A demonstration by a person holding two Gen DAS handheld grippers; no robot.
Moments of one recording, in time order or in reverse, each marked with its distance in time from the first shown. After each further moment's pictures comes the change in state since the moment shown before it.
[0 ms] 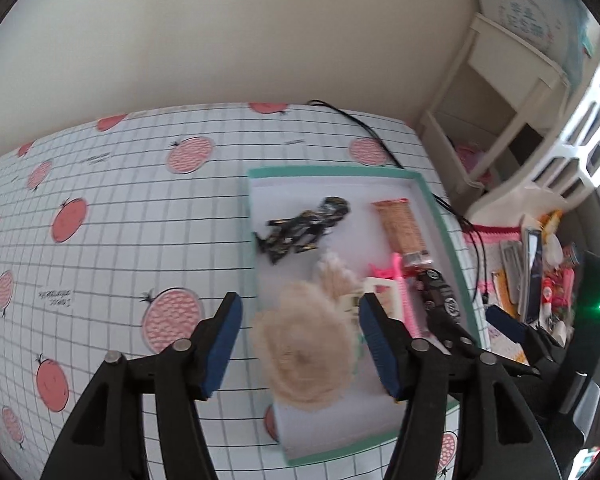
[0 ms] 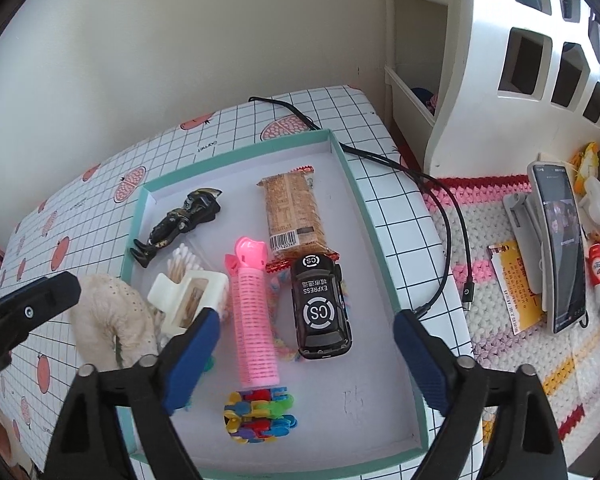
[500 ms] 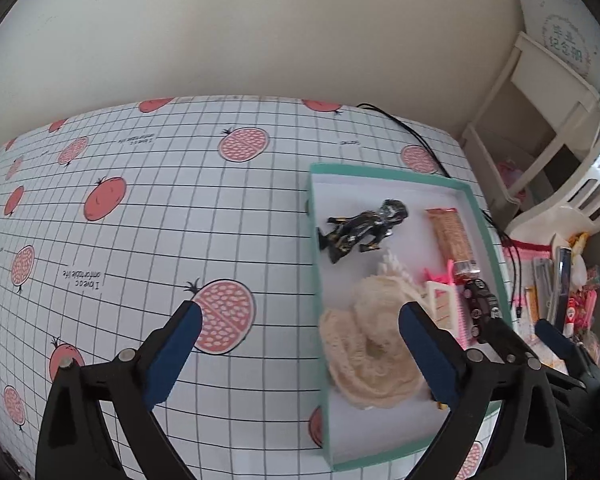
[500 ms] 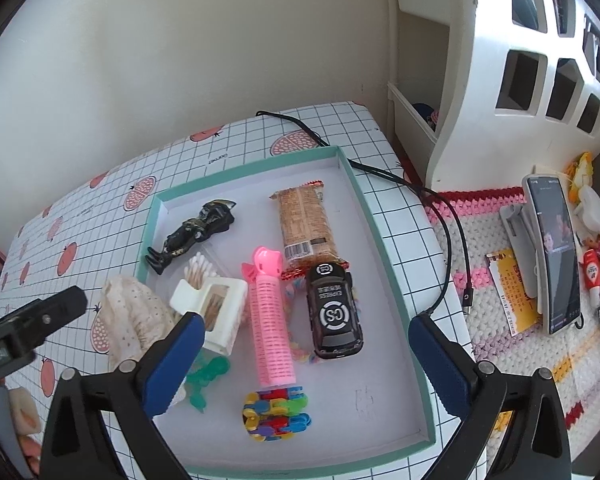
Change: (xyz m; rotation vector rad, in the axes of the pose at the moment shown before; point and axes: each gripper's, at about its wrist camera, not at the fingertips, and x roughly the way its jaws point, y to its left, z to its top) left arm 0.003 0.038 -0.010 -0.074 -0.024 0.086; right arm -0.015 0.013 -0.004 -0.015 -0.049 -0.005
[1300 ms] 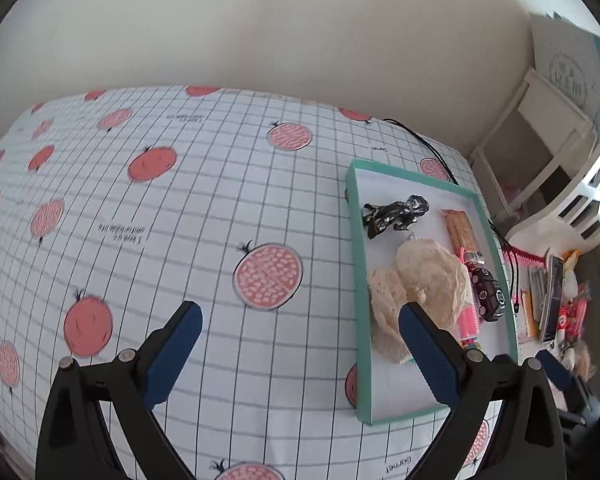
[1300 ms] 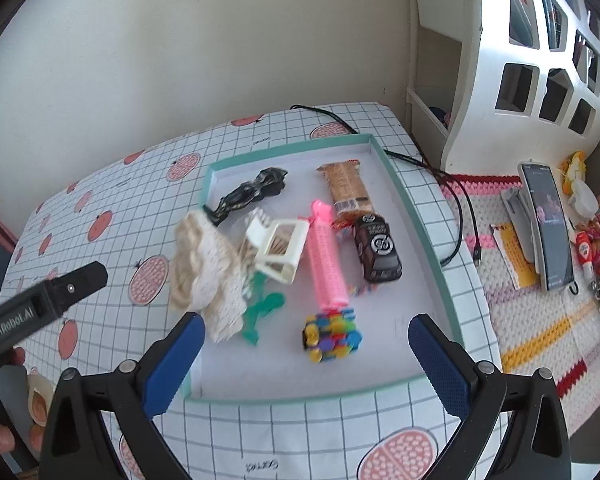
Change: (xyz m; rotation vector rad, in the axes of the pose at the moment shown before) left arm -0.038 0.053 -0.044 -0.104 -0.048 -0.022; right arm -0.047 0.042 -0.052 -0.036 -0.016 0.023
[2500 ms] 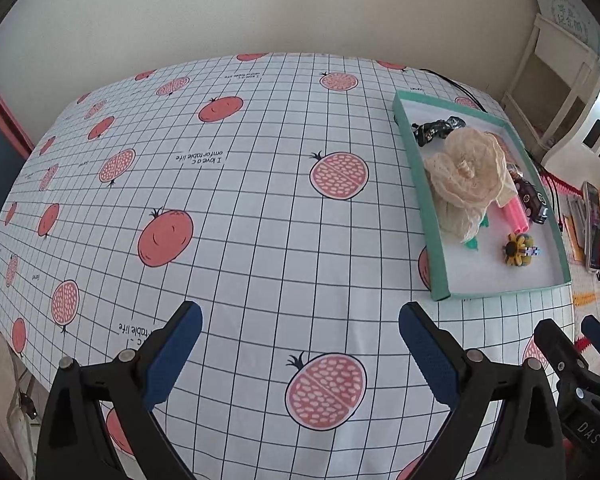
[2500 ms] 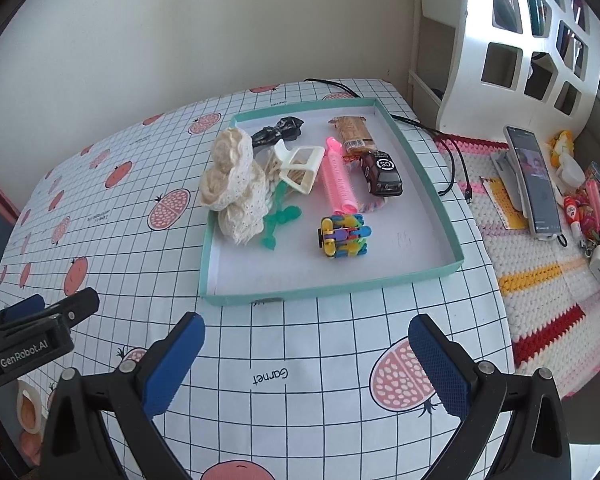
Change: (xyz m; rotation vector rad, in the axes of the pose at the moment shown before) left arm -0.034 0.025 -0.079 0.077 0.077 0.194; right arm -0.032 0.013 -0.071 -0.043 0.033 -0.008
